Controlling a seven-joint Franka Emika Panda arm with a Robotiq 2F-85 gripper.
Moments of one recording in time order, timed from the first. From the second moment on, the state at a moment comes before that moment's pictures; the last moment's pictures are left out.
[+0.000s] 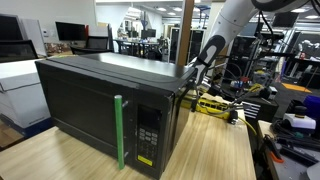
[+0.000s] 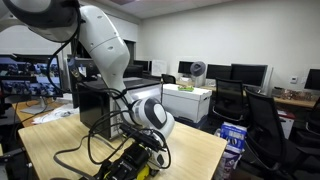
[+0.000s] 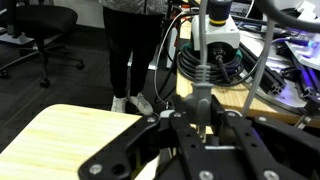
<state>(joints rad) -0.40 0.85 -0.18 -1.75 -0.52 1.45 -0.49</state>
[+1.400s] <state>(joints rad) -0.39 0.90 -0.17 -1.62 -0.44 1.38 -0.42</state>
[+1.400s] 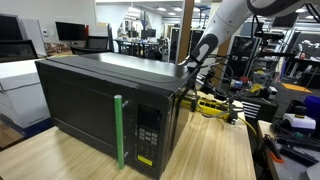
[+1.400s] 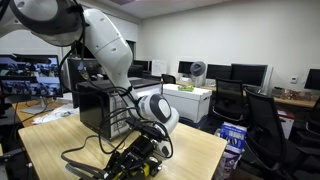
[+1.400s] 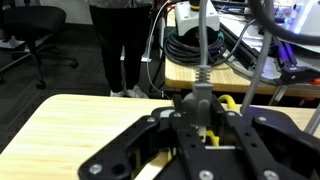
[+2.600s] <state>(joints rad) -0.39 0.95 -0.13 -1.46 -0.43 1.35 -0.45</state>
